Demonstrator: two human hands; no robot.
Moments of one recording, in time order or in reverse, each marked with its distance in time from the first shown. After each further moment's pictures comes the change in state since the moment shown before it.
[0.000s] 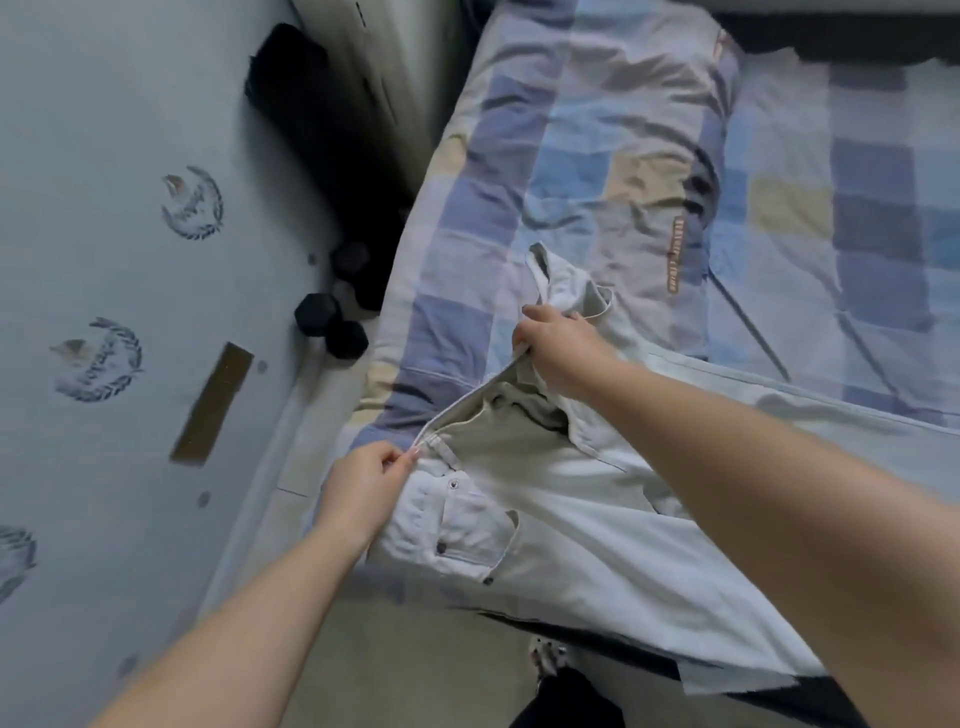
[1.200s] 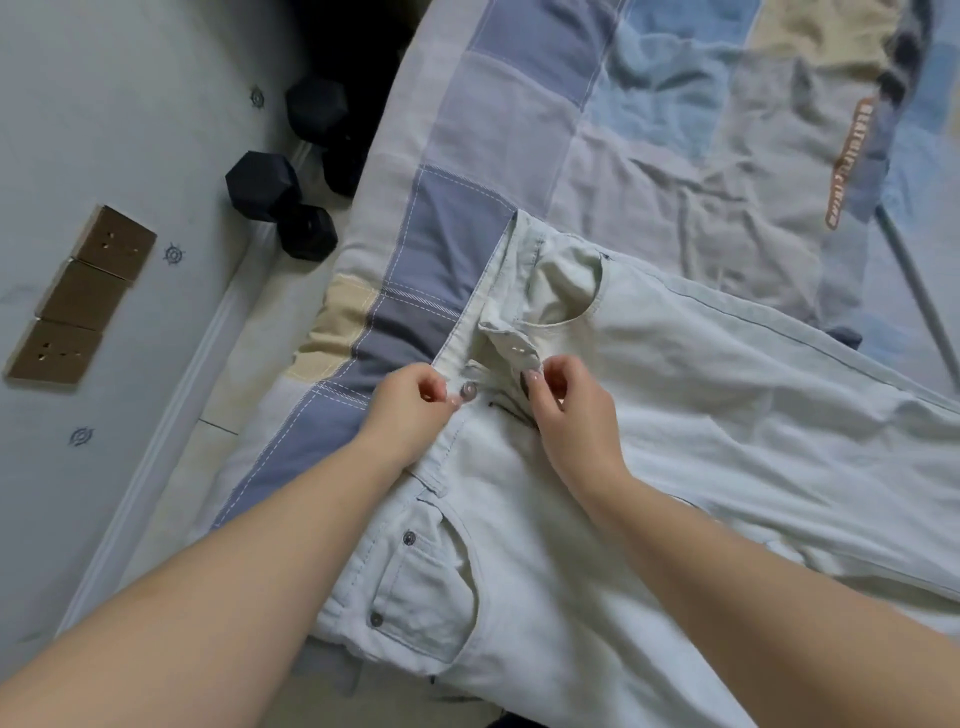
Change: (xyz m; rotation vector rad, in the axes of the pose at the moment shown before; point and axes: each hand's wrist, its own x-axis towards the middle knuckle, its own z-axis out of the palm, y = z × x) left_hand 0.179 -0.068 0.138 -0.328 -0.094 -0.102; right_hand 0.059 -0.006 0.234 0.707 0.210 0.414
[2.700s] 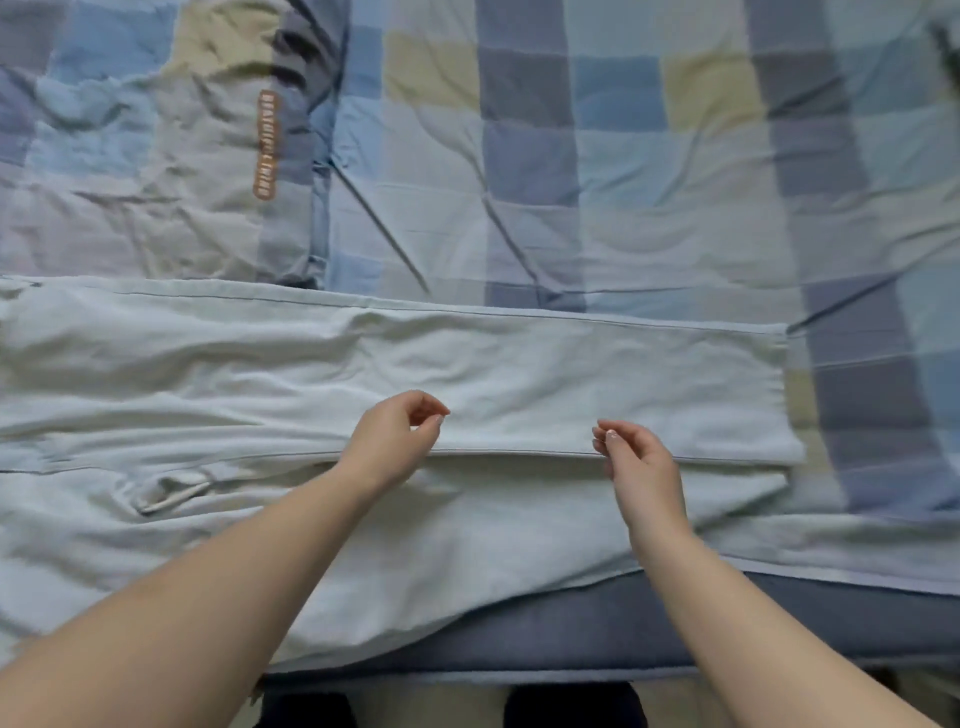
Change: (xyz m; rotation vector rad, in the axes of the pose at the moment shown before) left_hand -0.223 0.254 0.398 0.212 -0.381 0.299; right_hand -0.173 0.335 -0.467 0.558 0.434 0.574
